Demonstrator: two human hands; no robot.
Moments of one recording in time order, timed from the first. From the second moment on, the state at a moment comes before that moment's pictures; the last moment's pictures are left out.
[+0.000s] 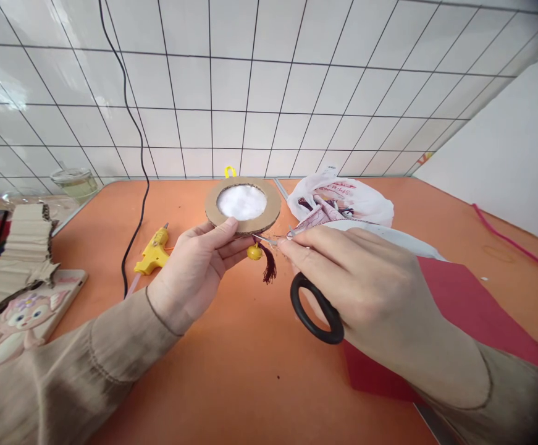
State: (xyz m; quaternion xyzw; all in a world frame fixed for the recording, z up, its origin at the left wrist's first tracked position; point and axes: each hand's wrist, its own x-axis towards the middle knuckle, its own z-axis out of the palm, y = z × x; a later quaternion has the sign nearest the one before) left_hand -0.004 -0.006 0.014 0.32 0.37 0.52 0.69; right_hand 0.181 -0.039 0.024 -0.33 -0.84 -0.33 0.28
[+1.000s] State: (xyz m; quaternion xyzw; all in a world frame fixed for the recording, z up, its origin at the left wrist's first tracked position) left_hand -0.005 -0.007 0.012 0.32 0.37 0.53 0.69; right_hand 0.178 -0.038 0.023 -0.33 -0.83 -0.34 0.29
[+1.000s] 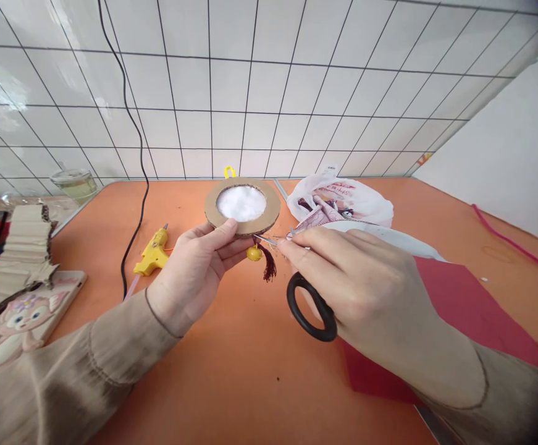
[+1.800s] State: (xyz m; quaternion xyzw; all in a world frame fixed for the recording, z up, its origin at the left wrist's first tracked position) left_hand -0.006 -0.006 0.013 0.34 0.38 0.52 0.69; right_hand 0.181 -0.038 0.024 -0.33 -0.84 -0.31 0.29
